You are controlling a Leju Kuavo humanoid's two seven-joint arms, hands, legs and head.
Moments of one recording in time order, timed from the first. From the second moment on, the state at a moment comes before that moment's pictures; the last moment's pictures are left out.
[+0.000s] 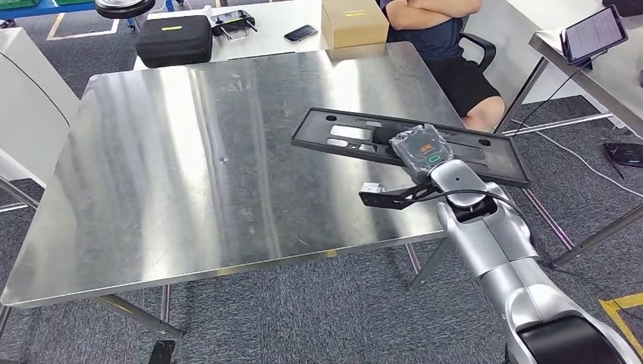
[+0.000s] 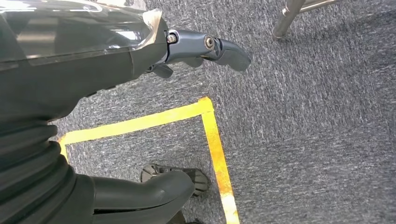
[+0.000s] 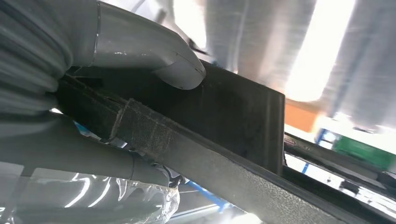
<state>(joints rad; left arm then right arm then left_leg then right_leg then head) -0.14 -0.05 0.48 -0.26 -0.32 0.19 -0.32 -0.82 -0.13 0.49 -0.91 1.48 -0.06 -0.18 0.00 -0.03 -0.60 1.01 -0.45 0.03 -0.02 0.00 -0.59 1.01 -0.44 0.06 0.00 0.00</state>
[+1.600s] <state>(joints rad) -0.14 -0.04 0.58 -0.26 -0.37 0.26 -0.23 -0.81 0.01 0.62 -0.74 1.42 -0.16 -0.21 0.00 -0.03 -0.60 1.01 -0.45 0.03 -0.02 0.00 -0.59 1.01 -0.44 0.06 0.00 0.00</state>
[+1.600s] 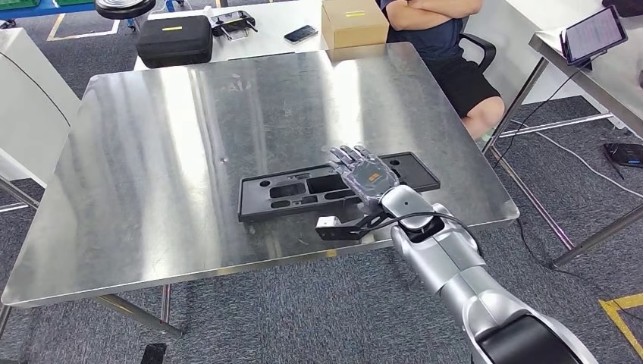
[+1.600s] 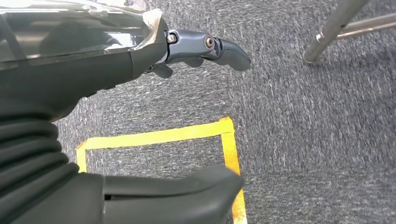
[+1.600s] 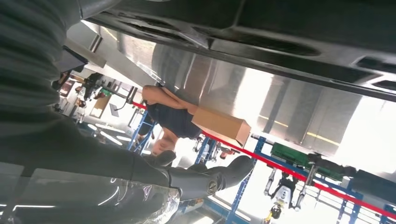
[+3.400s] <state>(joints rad) -0.09 -0.10 0.90 -0.27 -0.26 0.33 -0.26 -0.53 0.16 0.61 -1.59 0.69 -0.12 -0.10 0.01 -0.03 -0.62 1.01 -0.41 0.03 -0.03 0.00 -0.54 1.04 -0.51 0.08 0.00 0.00</state>
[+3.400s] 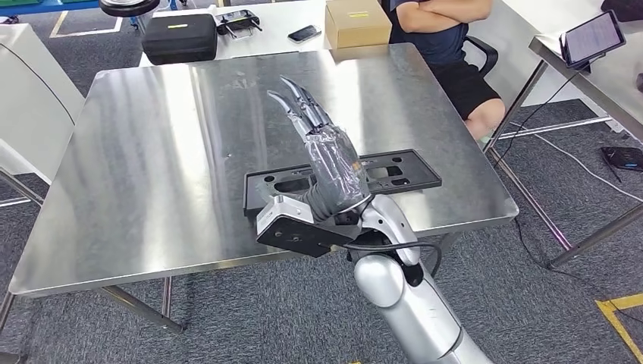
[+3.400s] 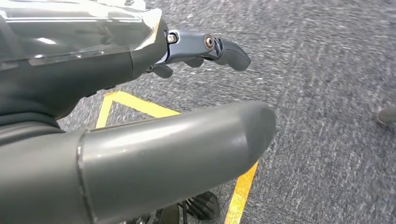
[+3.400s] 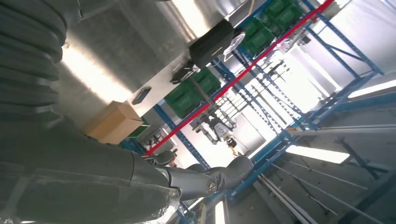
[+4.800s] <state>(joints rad) -0.07 -0.16 1.03 -0.33 -0.38 0.43 -0.21 -0.09 0.12 0.28 -1.40 0.55 -0.52 -0.13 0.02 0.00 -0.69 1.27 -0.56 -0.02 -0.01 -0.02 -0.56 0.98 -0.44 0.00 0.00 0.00</state>
